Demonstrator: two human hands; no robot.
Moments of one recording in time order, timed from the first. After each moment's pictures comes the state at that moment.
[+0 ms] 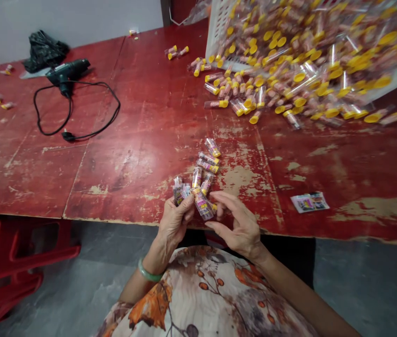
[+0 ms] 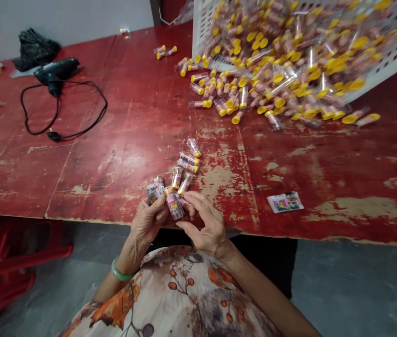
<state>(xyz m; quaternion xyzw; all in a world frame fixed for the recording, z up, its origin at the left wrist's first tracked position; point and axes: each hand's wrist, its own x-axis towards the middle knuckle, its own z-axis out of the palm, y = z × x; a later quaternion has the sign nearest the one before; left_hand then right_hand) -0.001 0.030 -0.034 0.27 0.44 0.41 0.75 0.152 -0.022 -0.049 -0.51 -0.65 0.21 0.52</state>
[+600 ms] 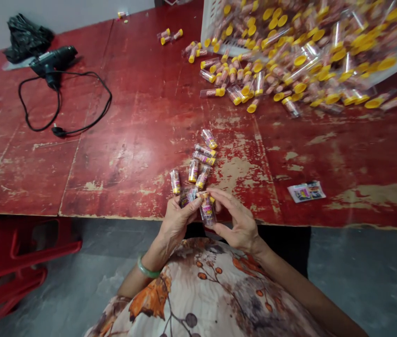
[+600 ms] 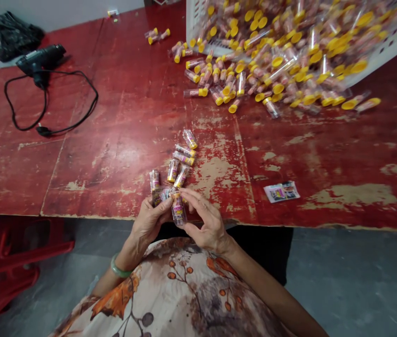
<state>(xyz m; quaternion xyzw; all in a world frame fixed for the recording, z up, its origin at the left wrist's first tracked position) 0.007 0.016 -0.033 0.27 0.43 0.37 0.78 0.161 -0.033 -0.056 -0.47 -0.69 0.24 0.49</state>
